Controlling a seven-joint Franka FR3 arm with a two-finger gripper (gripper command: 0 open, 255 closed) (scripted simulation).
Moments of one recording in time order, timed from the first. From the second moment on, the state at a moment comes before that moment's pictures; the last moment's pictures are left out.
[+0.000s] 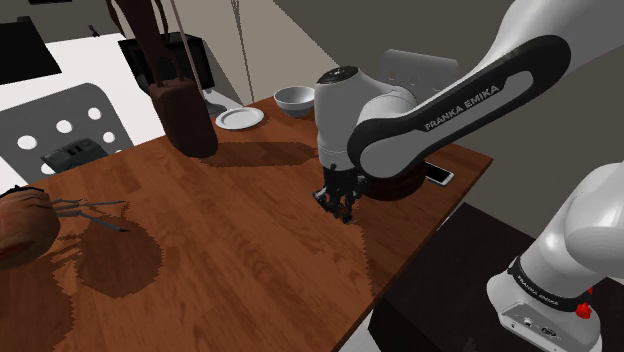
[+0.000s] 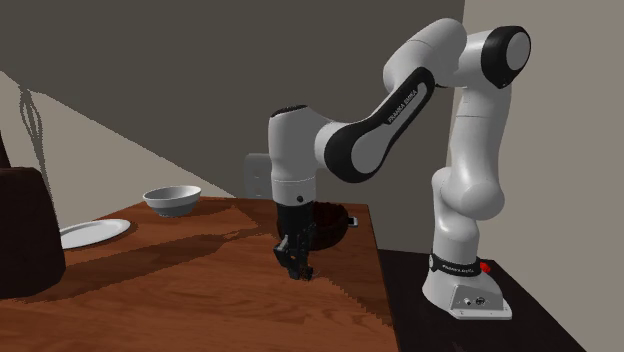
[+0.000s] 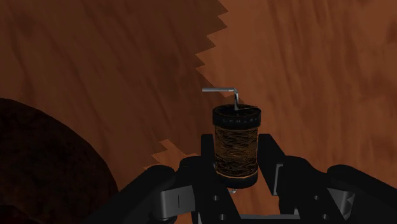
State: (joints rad) arm 0.05 -0.10 0.52 -2.37 0.01 2.22 0.84
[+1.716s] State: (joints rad) arm 0.05 -0.22 0.49 -2.24 0.06 1.99 0.79
